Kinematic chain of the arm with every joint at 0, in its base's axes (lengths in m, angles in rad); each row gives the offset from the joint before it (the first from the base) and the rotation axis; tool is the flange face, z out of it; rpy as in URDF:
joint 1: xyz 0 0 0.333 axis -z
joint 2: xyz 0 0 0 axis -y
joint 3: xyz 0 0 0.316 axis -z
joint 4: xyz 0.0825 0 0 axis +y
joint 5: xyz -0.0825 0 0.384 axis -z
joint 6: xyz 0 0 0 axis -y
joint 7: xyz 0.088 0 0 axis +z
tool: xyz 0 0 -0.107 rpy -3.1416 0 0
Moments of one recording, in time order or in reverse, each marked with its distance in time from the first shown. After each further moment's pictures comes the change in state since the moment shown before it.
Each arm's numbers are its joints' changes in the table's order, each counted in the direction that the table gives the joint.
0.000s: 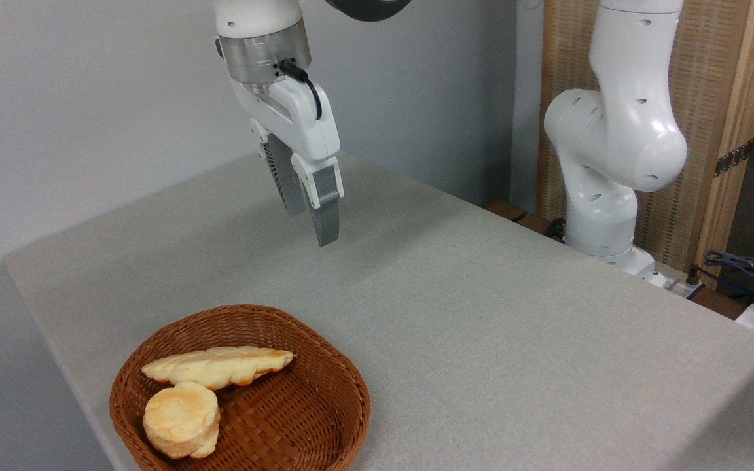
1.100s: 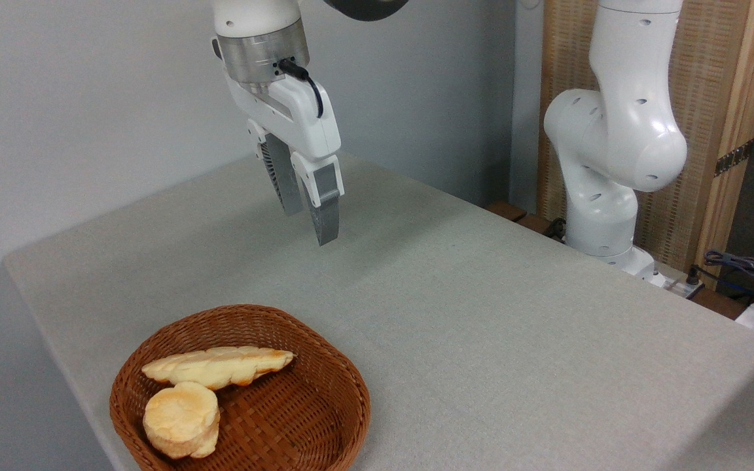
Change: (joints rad) arm -0.001 -0.003 0.004 -0.004 0.000 0.000 0.037
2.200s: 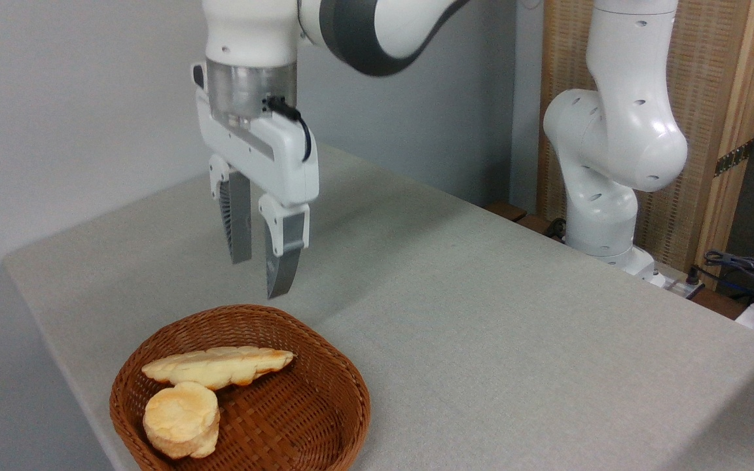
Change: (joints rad) arm -0.013 -0.048 -0.054 0.076 0.000 0.383 0.000
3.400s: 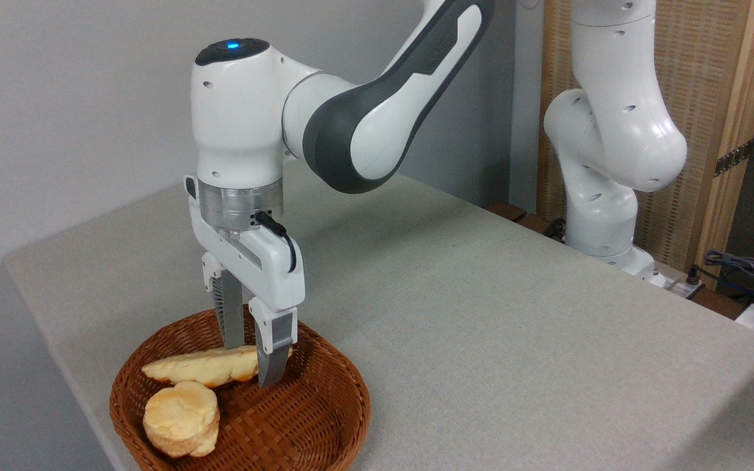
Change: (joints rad) arm 0.013 -0.188 -0.026 0.043 0.000 0.218 -0.005
